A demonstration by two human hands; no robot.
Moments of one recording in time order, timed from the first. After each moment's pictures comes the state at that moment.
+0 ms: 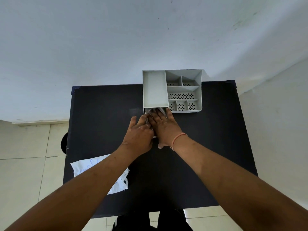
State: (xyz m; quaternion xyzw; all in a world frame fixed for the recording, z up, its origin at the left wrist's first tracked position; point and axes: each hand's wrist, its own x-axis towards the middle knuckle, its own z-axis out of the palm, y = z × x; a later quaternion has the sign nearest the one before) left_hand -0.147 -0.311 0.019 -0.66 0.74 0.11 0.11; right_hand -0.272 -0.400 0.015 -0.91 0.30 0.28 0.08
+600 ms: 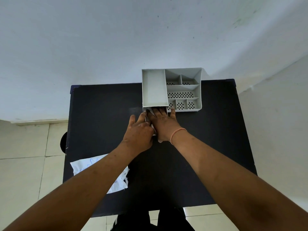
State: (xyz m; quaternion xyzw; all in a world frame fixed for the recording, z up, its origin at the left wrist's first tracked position) left_hand -0.149 -0.316 0.025 -0.67 0.73 0.12 0.11; right_hand -0.265 -0.411 0.011 -0.88 0.36 0.25 0.18
